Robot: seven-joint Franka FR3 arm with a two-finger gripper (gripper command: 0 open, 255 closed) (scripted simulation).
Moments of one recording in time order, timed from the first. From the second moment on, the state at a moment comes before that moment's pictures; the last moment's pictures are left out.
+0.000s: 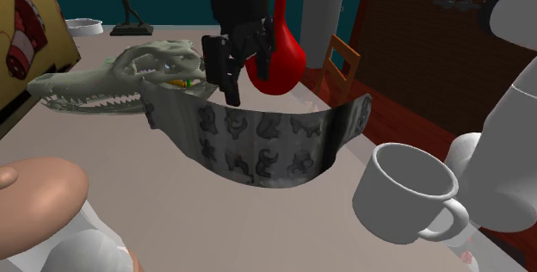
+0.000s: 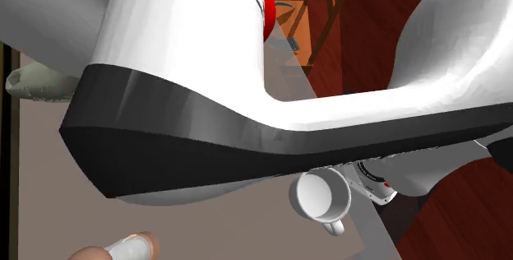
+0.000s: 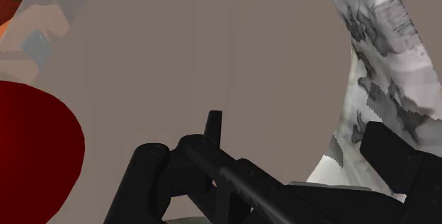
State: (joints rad) arm 0.23 0.00 0.56 -1.46 -0.04 1.35 0.50
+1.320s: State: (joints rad) arm 0.34 0.22 0.64 -1.27 -0.15 1.34 0.59
